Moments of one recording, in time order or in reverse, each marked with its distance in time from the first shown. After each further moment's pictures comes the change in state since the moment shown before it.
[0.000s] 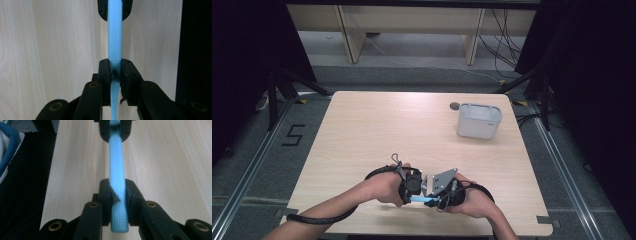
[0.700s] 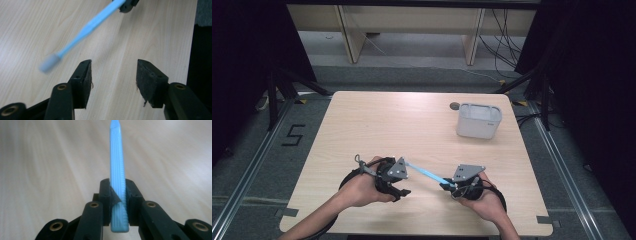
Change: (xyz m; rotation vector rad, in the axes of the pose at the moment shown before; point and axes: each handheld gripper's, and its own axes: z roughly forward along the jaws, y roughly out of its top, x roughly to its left) left arm -0.003 -0.060 -0.023 -0.474 0.182 -0.330; right arm -0.007 -0.039 -0.032 -0.159 -0.348 0.259
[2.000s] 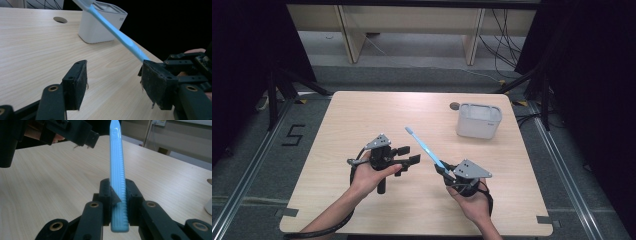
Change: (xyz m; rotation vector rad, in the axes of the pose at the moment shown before) left arm 0.046 -0.008 0.027 -0.600 0.002 -0.583; right arm 0.014 0.017 0.006 -0.359 -0.221 0.139
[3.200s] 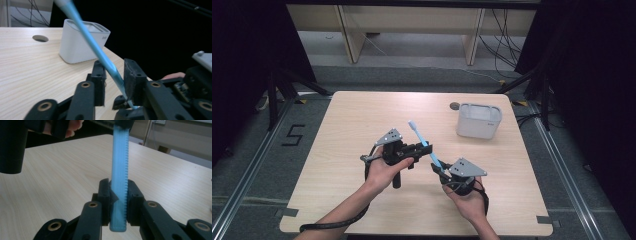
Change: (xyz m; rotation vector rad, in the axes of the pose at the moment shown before) left arm -0.021 0.015 0.025 -0.109 -0.094 0.014; right arm 0.005 0.004 0.010 0.001 -0.009 -0.004
